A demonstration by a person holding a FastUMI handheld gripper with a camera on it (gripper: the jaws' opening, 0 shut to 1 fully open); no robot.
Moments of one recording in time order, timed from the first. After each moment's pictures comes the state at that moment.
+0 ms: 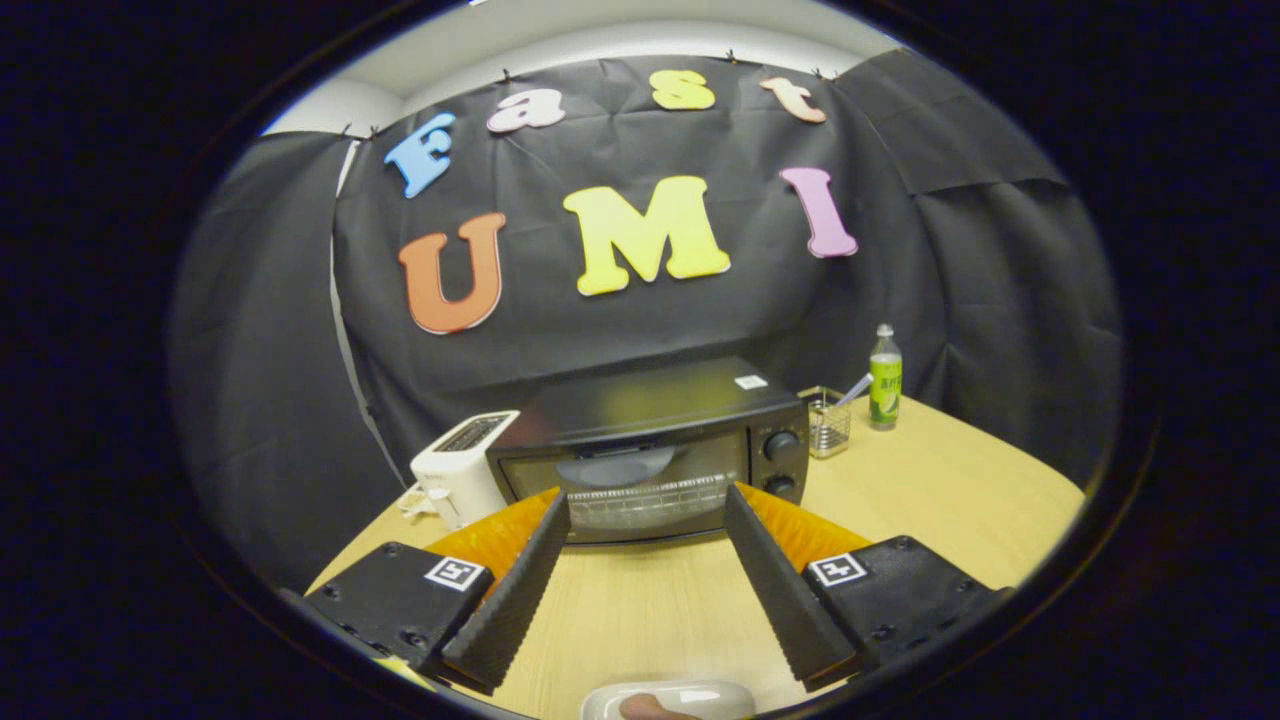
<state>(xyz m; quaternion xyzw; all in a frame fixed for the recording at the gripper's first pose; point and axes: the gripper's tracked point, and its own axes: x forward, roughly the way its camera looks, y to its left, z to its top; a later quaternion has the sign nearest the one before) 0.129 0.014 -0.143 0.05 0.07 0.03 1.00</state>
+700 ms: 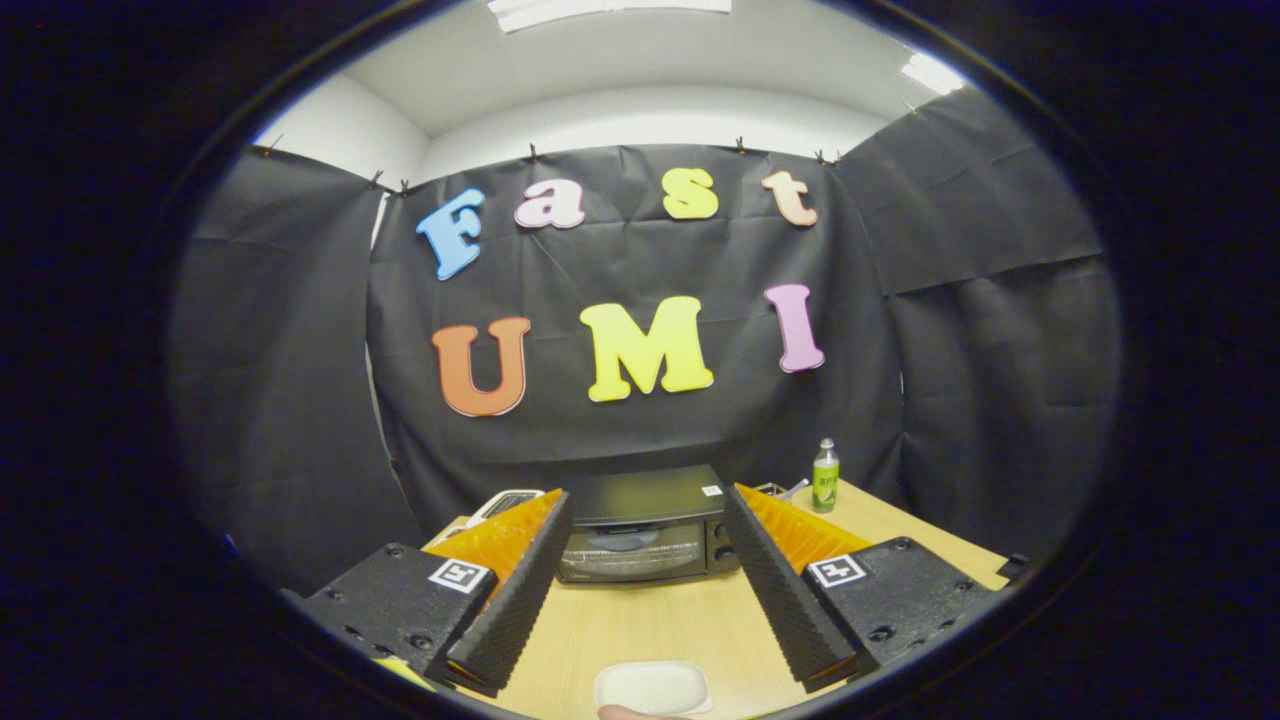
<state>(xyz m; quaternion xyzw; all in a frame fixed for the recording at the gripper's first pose) -0.029 -0.004 -0.011 0.03 -0.03 0.01 1.00</state>
